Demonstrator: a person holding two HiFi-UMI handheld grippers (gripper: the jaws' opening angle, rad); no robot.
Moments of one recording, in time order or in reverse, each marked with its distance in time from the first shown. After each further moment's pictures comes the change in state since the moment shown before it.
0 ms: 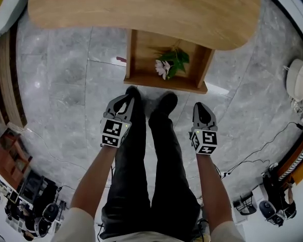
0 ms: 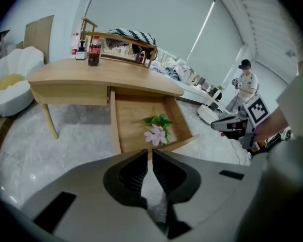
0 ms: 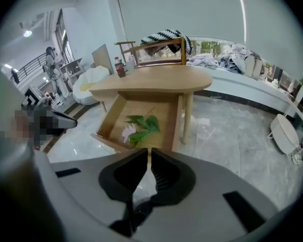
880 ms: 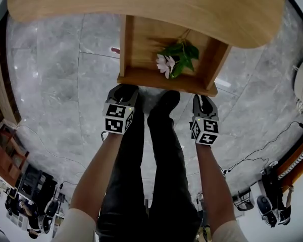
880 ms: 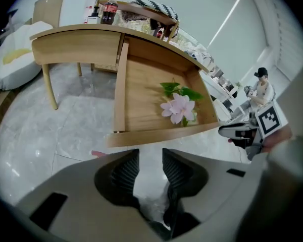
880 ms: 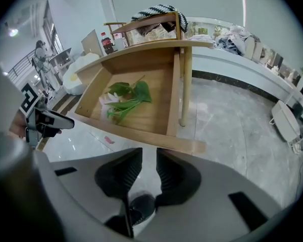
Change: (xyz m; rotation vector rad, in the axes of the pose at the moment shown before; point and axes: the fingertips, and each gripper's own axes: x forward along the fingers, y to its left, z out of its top) left arm 0.098 0.033 -0.077 -0.168 0.160 0.056; right arm 0.094 -0.025 -0.077 0.048 0.130 -0.032
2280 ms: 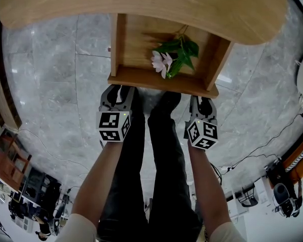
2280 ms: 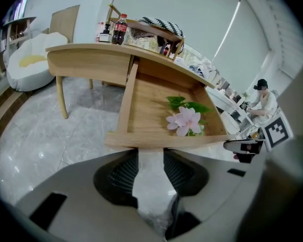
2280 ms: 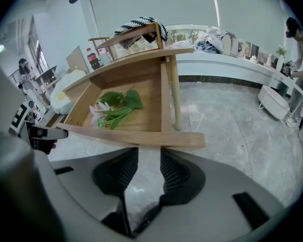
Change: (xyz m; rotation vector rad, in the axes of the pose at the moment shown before) left arm -0.015 0.005 0.032 -0.044 -0.170 0.085; right arm -0.005 0.004 0.010 0.191 -0.128 -0.076
